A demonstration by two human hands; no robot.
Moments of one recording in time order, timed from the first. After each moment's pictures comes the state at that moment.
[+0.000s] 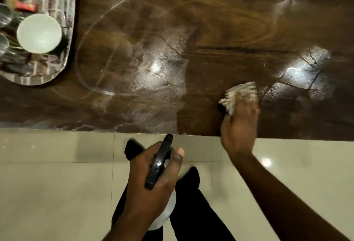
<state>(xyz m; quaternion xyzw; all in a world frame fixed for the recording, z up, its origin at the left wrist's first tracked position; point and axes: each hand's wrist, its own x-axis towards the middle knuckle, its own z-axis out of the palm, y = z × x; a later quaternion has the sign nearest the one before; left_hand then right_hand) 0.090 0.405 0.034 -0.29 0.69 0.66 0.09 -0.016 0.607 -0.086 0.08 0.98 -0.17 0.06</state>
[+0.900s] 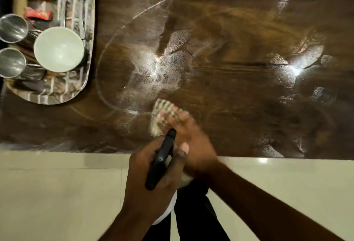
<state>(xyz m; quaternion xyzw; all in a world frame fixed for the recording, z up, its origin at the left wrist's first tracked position) 0.034 0.311 0.022 -0.24 0.71 0.66 0.08 -0.033 0.429 -0.059 -0.24 0.90 -0.21 0.31</state>
